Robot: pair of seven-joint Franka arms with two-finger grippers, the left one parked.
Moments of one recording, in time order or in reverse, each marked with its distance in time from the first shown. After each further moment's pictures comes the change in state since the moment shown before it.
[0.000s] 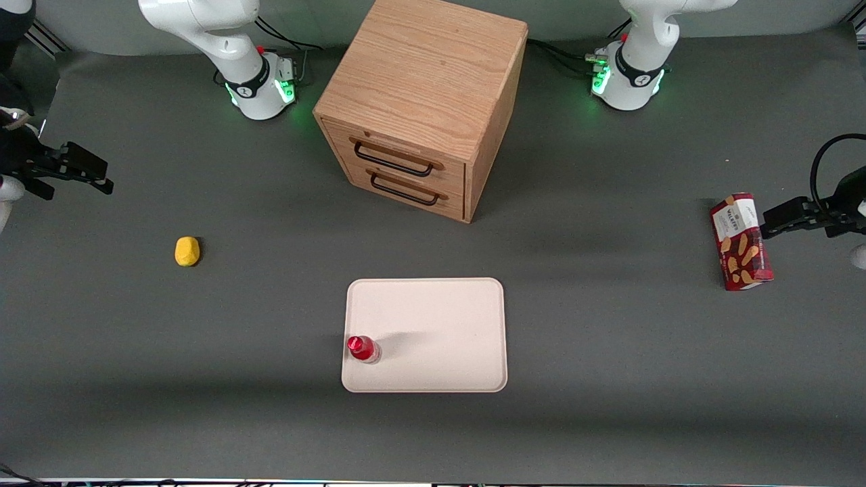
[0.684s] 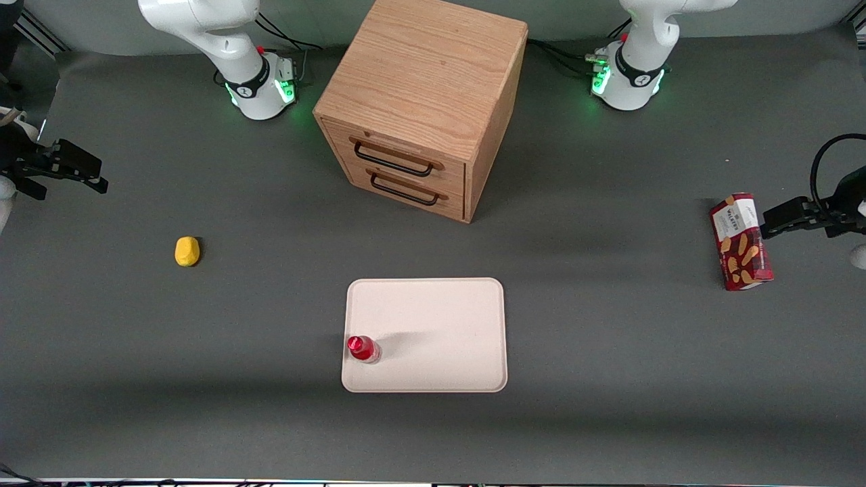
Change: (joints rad) arm 0.027 0.042 -0.003 0.088 0.000 -0.051 0.000
